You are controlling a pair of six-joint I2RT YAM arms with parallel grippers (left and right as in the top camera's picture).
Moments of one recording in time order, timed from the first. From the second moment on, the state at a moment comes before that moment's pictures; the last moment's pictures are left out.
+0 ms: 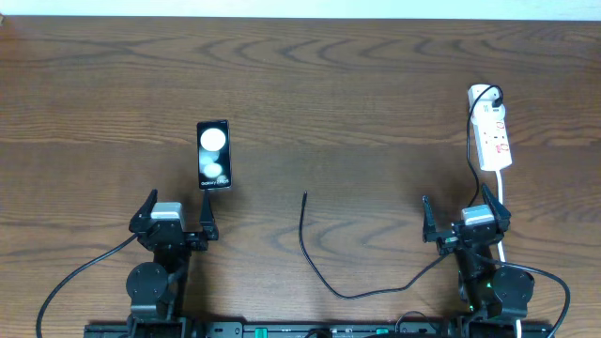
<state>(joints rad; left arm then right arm) -0.02 0.01 0.02 -0.11 0.01 -0.01 -0.08 0.01 0.01 -0.05 -0.23 -0.21</state>
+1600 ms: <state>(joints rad) -0.02 0.01 0.02 -0.11 0.00 0.02 -0.08 0.01 0.01 -0.05 -0.23 -0.21</state>
